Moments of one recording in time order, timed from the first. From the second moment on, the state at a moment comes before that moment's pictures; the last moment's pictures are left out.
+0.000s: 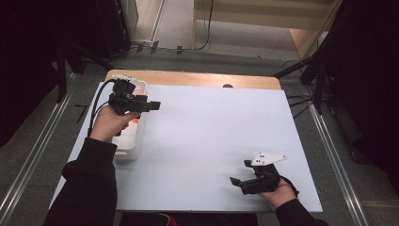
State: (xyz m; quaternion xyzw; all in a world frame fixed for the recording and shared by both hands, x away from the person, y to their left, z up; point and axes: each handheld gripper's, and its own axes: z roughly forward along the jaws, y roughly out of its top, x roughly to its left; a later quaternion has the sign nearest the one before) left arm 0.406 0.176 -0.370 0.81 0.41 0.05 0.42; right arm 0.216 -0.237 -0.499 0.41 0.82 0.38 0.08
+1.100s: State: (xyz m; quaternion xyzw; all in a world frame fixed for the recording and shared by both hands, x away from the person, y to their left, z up) left arm 0.367 0.162 -0.390 0.83 0.35 0.04 0.42; right arm 0.216 -0.237 -0.499 0.41 0.82 0.38 0.08
